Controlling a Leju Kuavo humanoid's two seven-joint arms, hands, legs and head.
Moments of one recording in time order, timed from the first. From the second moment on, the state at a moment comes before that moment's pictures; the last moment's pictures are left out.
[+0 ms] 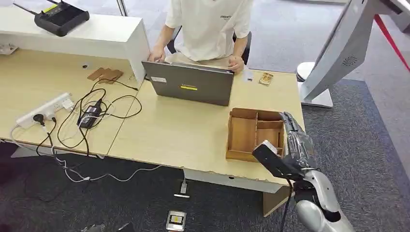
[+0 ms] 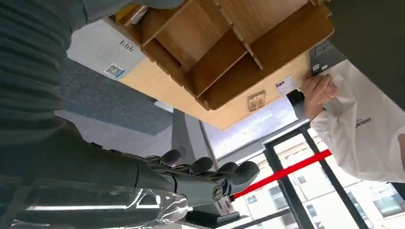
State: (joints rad) left arm -0.18 0.18 -0.68 -0.28 -0.46 0.54 0.24; right arm -0.31 -0.33 0.68 -1.59 0.77 -0.17 0.36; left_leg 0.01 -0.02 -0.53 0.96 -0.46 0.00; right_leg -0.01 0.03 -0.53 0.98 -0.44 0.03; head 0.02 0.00
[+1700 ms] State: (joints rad) left arm -0.22 0.17 -0.69 -0.29 -0.51 0.49 0.25; right arm -0.45 -0.28 0.76 -1.16 0.85 -0.13 0.33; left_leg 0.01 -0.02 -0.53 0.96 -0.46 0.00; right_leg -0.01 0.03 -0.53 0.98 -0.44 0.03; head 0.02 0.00
